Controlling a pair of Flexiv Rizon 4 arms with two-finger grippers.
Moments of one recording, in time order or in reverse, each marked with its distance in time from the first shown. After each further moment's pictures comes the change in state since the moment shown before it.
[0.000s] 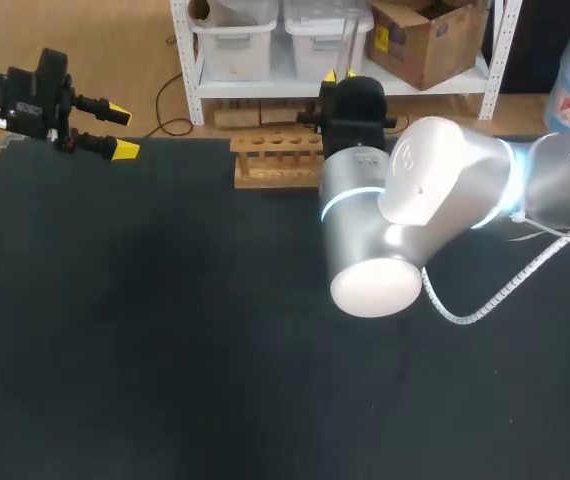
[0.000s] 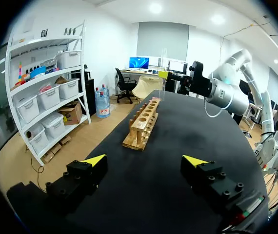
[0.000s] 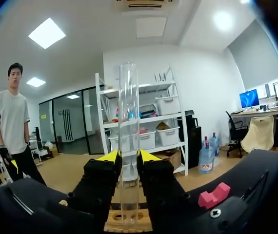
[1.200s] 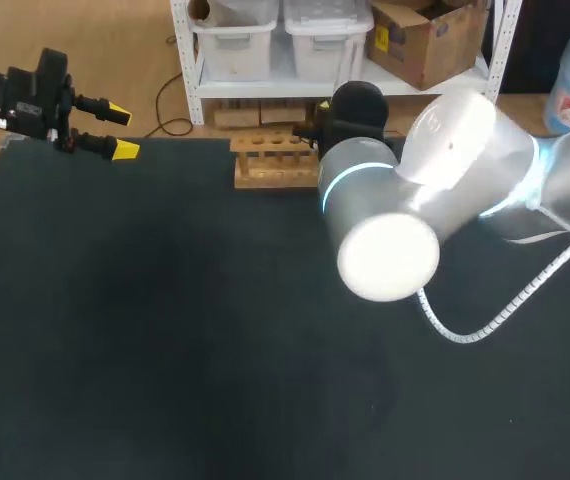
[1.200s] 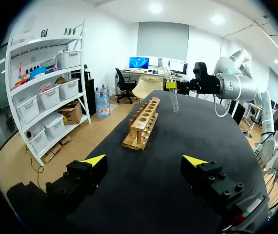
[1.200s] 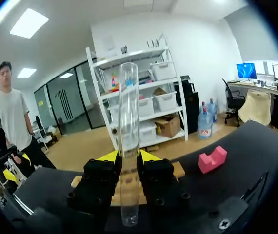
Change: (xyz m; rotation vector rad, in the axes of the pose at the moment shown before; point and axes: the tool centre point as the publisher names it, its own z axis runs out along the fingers) left arm 0.000 0.000 0.000 0.000 0.000 0.000; right arm 0.027 0.008 -0.037 0.015 0.270 0.119
